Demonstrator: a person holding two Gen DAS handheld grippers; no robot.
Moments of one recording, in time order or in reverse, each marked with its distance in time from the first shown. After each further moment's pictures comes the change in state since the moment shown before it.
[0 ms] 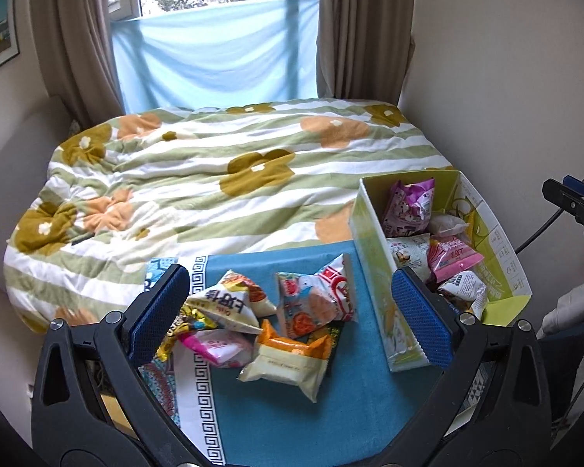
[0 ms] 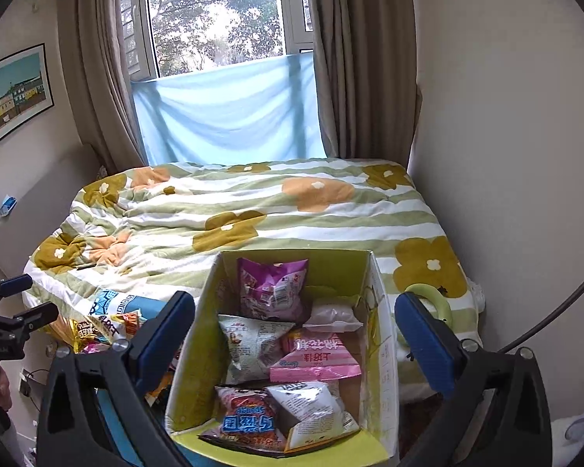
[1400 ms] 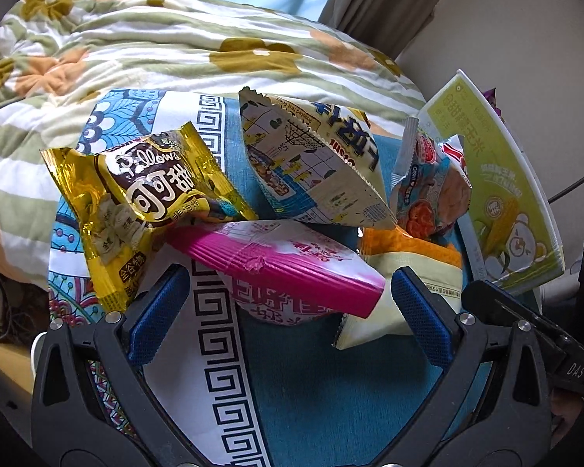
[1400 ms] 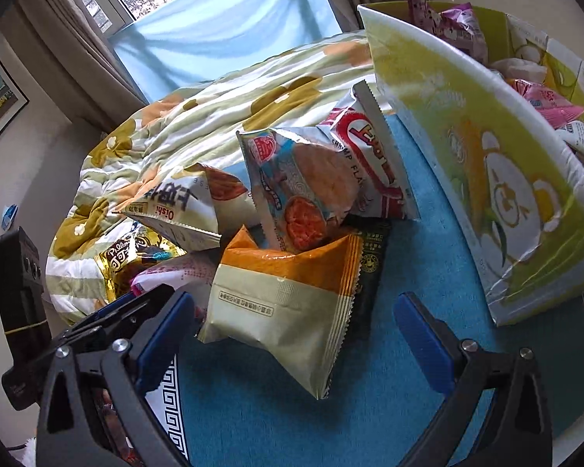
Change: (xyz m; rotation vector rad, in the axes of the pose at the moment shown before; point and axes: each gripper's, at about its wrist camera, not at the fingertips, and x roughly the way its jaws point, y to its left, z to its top) left arm 0.200 0.148 -0.161 -0.231 0.216 -0.318; right arm 0.156 0.220 -0.192 0.301 0.292 0.106
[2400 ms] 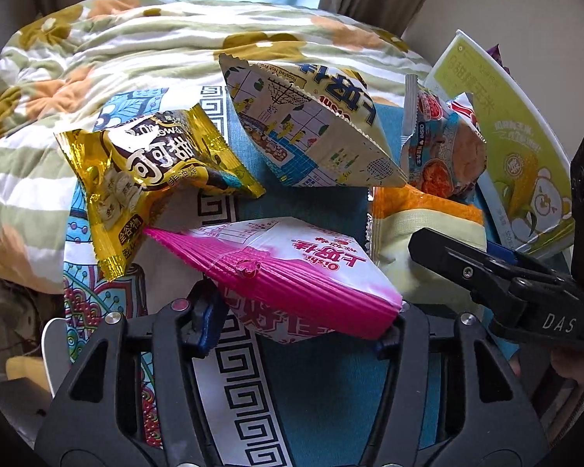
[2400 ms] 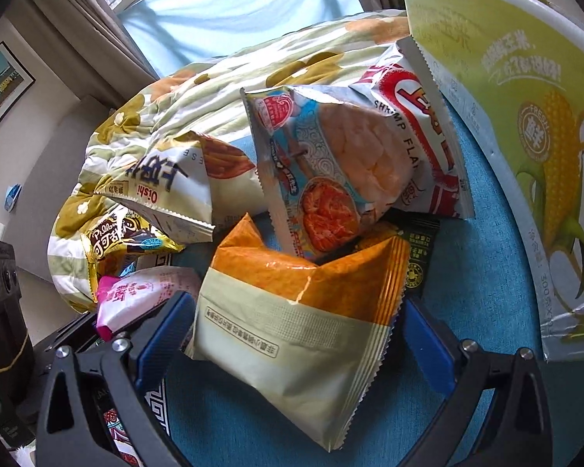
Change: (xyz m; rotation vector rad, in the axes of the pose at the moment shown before) left arm -0.002 -0.013 -0.021 0.117 0.034 0.120; right arm 0.050 0.010 0.008 -0.053 0.082 0.046
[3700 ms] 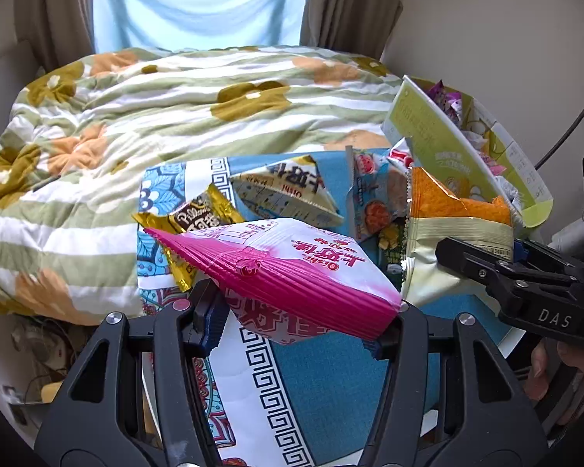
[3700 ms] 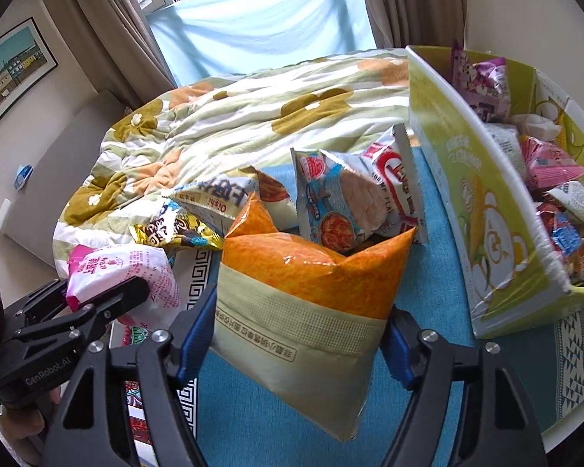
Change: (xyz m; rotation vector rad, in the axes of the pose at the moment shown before) left arm -0.121 -0.032 0.019 0.115 -0.113 0.020; right arm -0.098 0.025 -0.008 -0.092 -0.091 -0.042
